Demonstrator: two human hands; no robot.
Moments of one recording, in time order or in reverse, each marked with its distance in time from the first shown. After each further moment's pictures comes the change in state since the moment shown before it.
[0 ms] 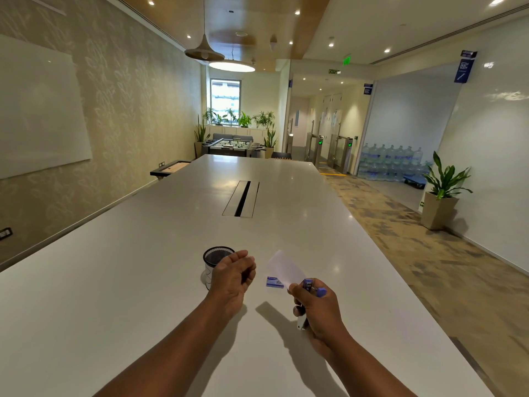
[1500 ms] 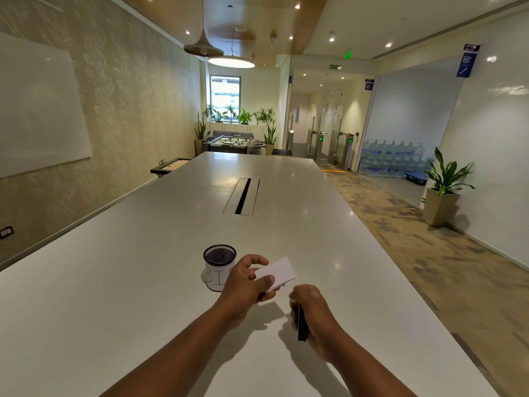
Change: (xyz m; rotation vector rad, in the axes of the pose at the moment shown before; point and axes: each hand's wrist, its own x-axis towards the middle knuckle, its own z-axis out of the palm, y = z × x) left_hand -0.016 -0.017 -0.007 0.540 -0.270 0.101; right_hand -0.001 0.008 0.000 -0.183 -0.150 0.203
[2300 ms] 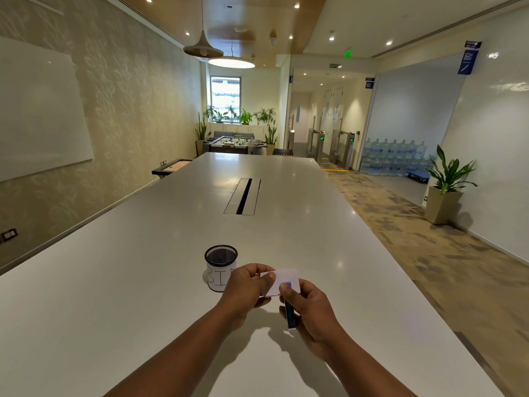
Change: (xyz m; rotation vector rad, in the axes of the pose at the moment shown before) left_hand 0.000 0.000 0.004 0.109 0.066 -0.072; right_hand -0.002 -0.001 0.009 0.214 -0.082 -0.128
